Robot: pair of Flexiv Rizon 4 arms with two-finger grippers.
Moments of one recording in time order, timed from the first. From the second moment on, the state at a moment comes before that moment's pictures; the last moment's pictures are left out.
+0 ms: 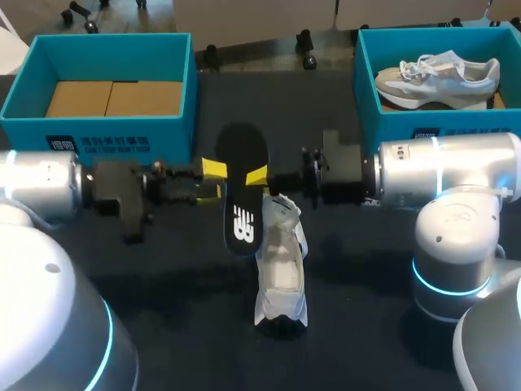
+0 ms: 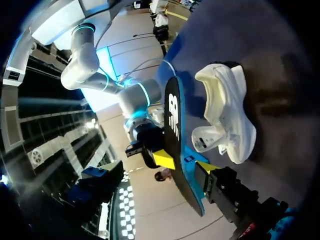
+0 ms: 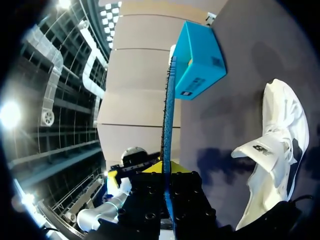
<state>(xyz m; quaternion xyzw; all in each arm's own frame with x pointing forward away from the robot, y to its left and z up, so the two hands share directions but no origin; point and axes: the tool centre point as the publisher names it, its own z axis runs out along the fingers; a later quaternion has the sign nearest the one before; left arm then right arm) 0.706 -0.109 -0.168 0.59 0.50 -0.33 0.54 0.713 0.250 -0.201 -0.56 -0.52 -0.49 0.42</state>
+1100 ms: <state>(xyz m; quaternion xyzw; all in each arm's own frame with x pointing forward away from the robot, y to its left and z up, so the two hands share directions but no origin) 0.787 -0.066 -0.099 0.67 0.57 -0.21 0.43 0.710 0.241 -0.213 -0.56 -0.51 -0.49 0.43</state>
